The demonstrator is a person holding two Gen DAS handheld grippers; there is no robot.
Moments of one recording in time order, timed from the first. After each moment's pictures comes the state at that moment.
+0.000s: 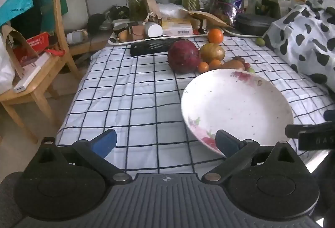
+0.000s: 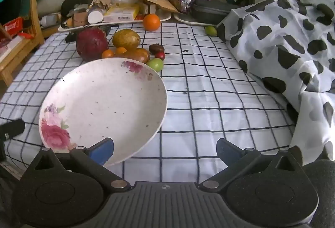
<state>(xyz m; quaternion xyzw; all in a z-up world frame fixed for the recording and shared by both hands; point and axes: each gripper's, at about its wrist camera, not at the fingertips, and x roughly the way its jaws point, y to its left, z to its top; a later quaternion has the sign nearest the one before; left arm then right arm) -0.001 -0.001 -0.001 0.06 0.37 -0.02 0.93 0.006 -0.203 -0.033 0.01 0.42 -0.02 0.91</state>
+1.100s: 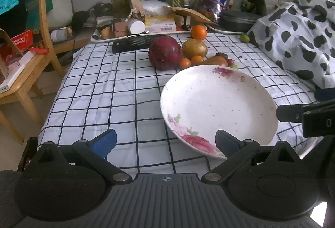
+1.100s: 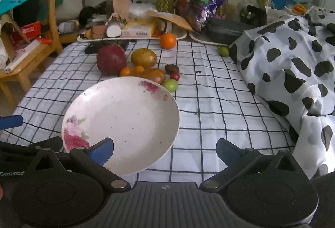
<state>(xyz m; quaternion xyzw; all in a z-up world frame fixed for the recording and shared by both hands) 0.003 -0.009 -0.007 0.05 0.38 -0.07 0.92 -0.001 -0.200 -0.001 -0.01 0.39 0.03 0.92</state>
